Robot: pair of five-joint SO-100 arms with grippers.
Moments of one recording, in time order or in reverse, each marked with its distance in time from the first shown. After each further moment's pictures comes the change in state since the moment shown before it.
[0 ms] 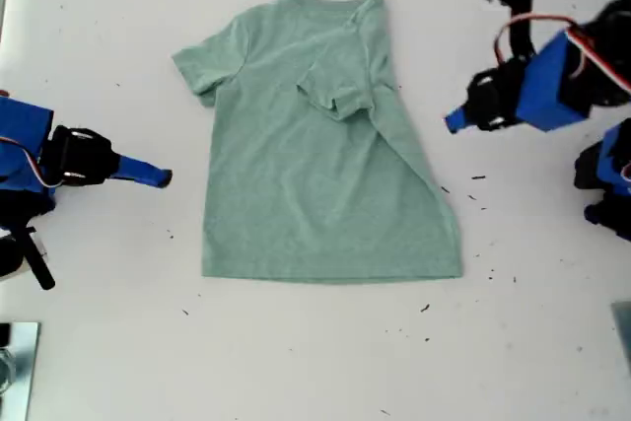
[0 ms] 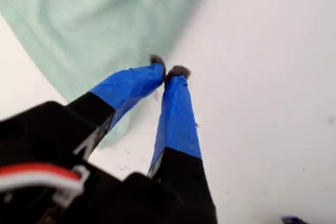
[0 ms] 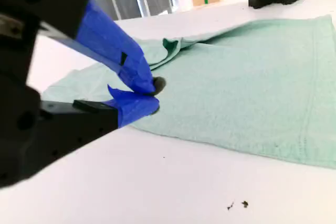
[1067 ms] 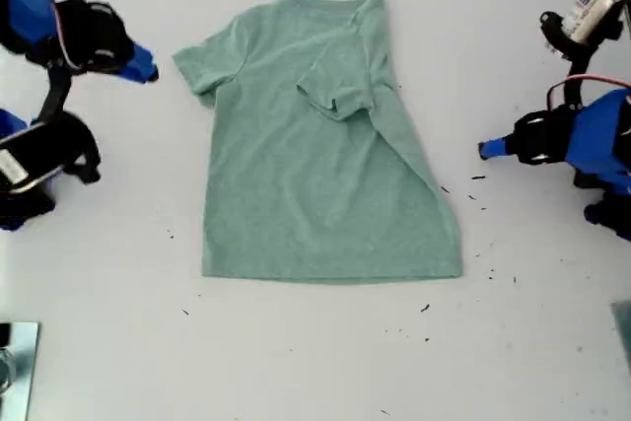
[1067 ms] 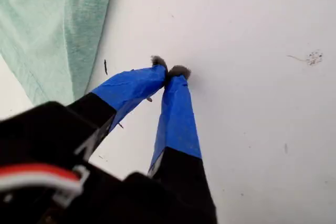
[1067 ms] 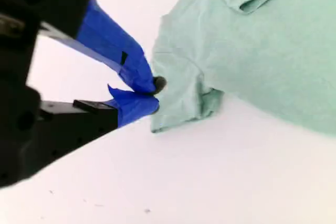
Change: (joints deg) arm 0 -33.0 -73.4 -68.0 20.6 19.0; arm 1 0.4 52.6 39.5 7.0 6.0
